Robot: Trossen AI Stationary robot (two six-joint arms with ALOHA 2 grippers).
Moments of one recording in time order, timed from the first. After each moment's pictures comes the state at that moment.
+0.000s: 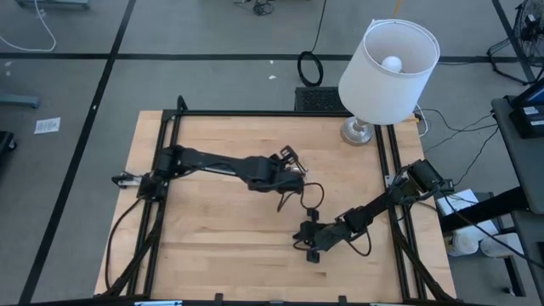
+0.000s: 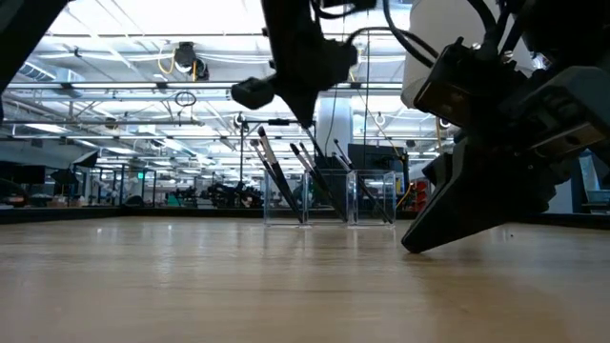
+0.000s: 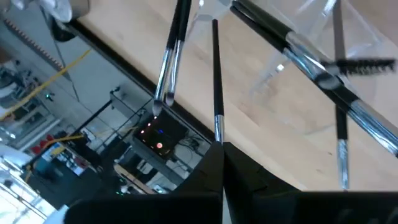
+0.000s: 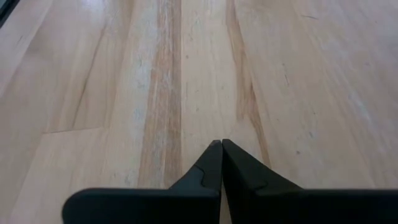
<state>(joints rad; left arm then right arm) -0.07 2.11 1.88 -1.12 -0.78 0.96 0.51 1.86 0.69 0.44 0.34 0.48</state>
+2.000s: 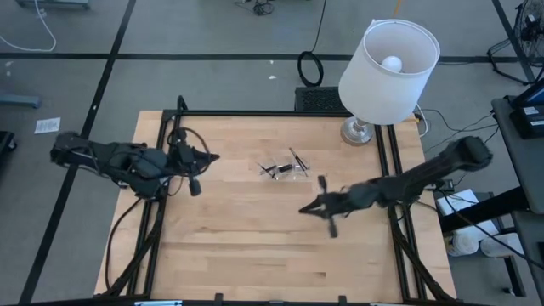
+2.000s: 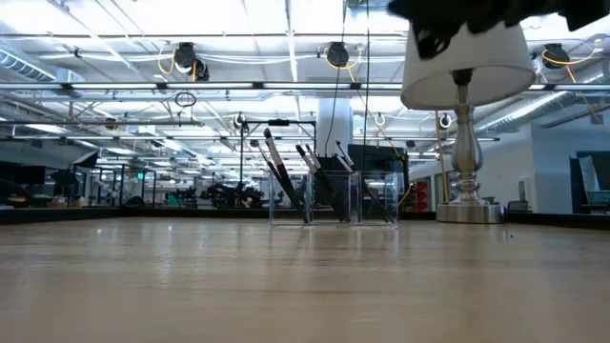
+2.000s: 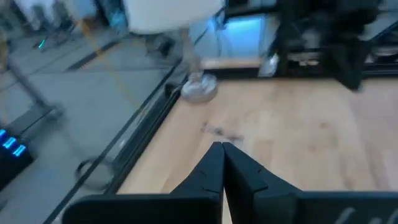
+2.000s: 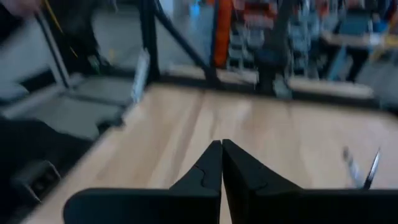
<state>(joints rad) -0.28 0.85 0.99 -0.54 -0.63 -0.05 0.36 1.26 0.60 0.43 0.18 0.03</state>
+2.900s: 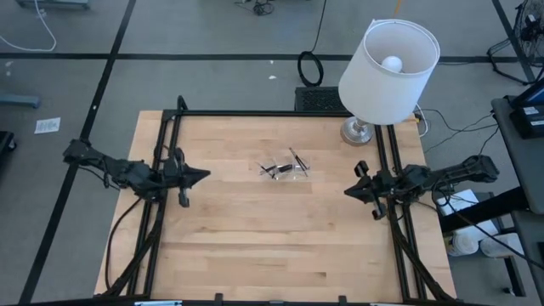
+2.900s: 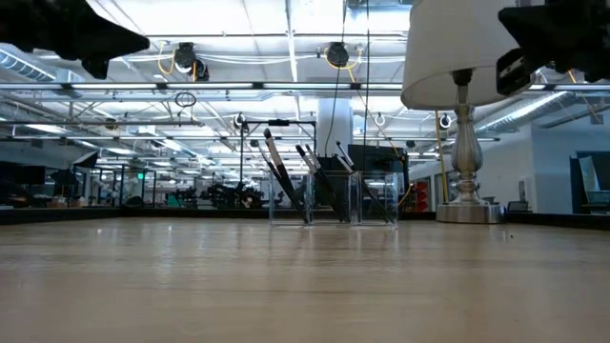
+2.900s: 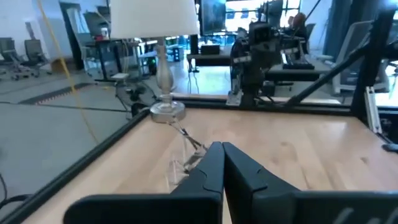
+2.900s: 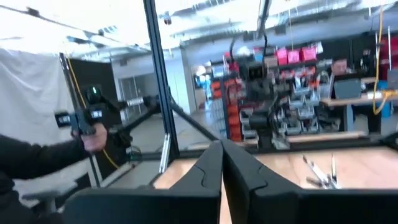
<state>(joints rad) -0.40 0.29 0.26 0.00 -0.61 0.00 0.22 0.24 0.02 0.45 0.00 0.17</state>
